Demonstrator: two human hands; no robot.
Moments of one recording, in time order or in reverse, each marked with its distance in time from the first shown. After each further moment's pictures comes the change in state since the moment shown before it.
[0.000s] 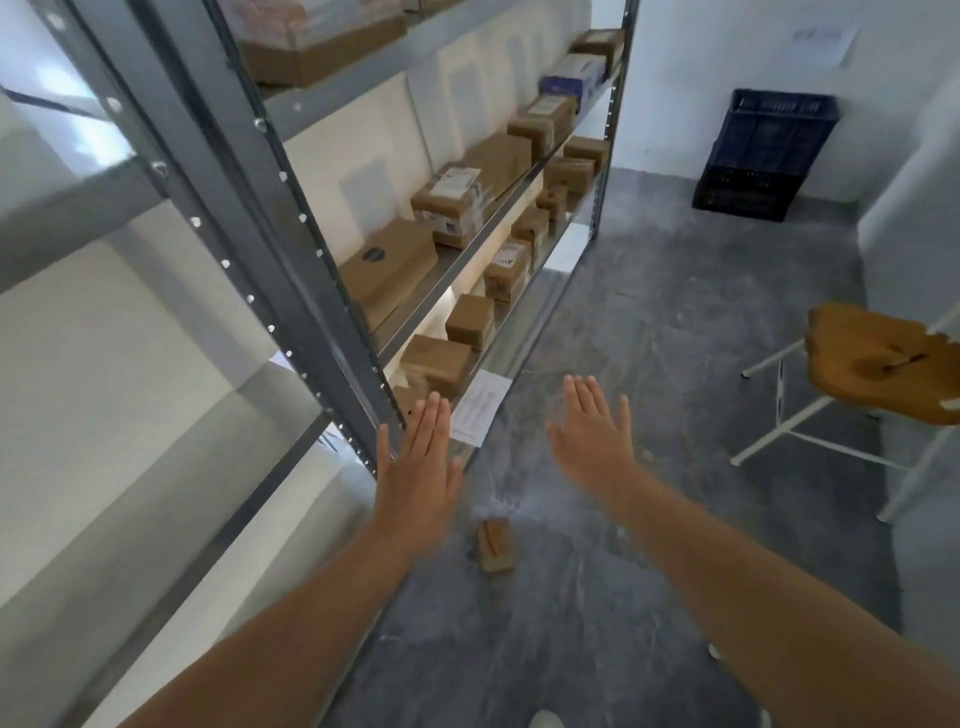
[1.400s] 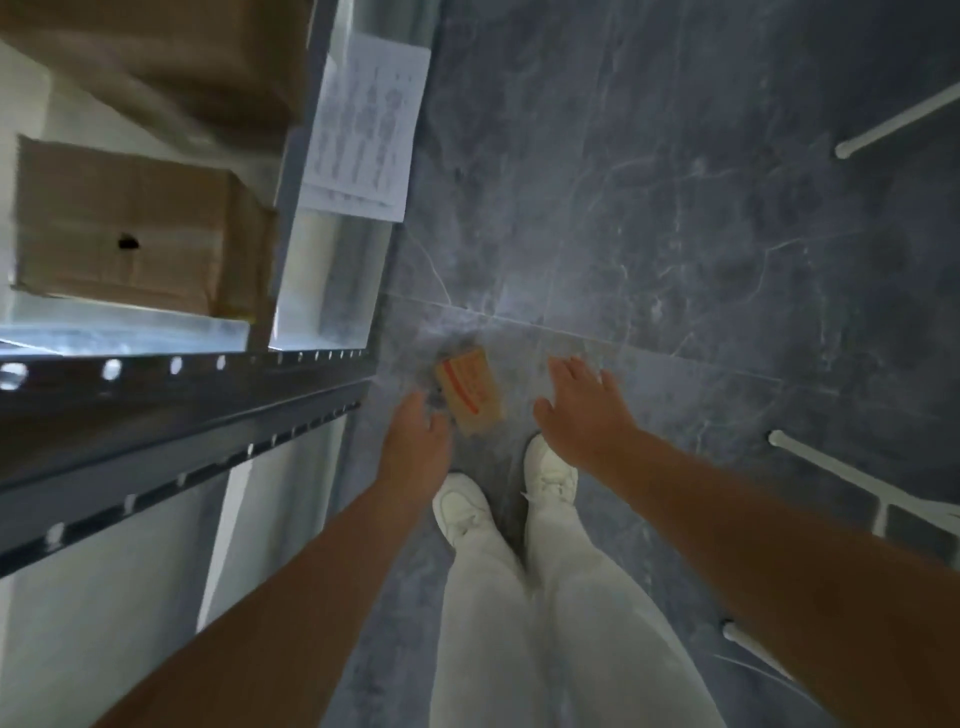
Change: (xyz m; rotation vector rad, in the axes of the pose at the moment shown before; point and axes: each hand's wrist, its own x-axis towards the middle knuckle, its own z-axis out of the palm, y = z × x) left_hand 0.139 -0.094 0.498 -0.579 -0.774 -0.593; right_hand 0.193 0.091 0.459 0.130 -0.672 0.325
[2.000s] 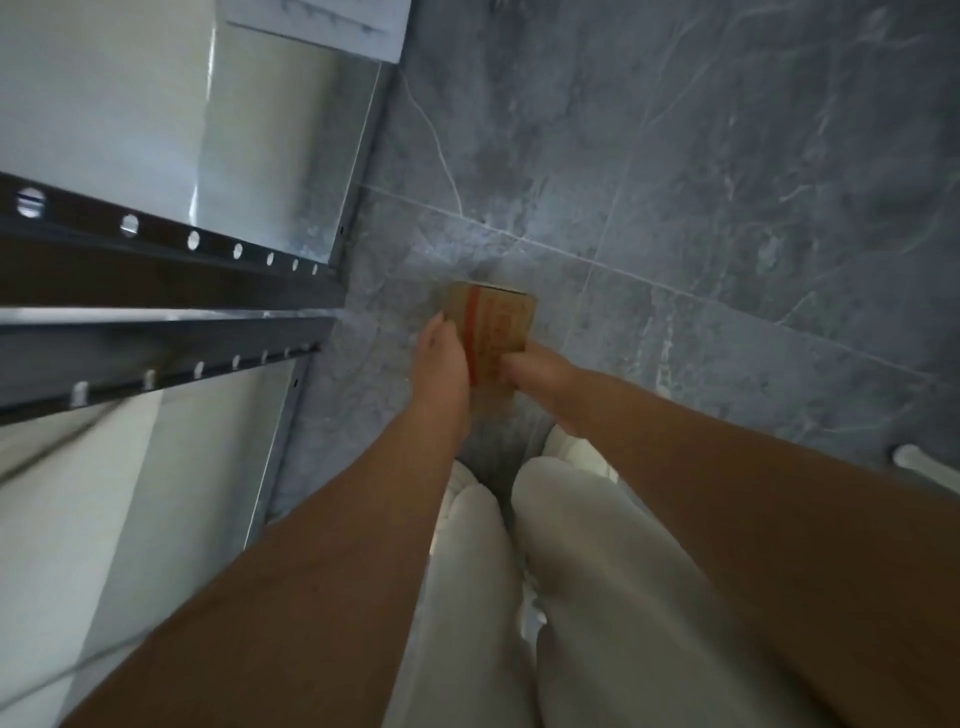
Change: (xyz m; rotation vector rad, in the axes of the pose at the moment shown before) left_hand 0.175 -0.073 0.138 -0.662 0.069 -0.345; right_hand 0.168 0.001 0.156 1.029 -0.347 0.197
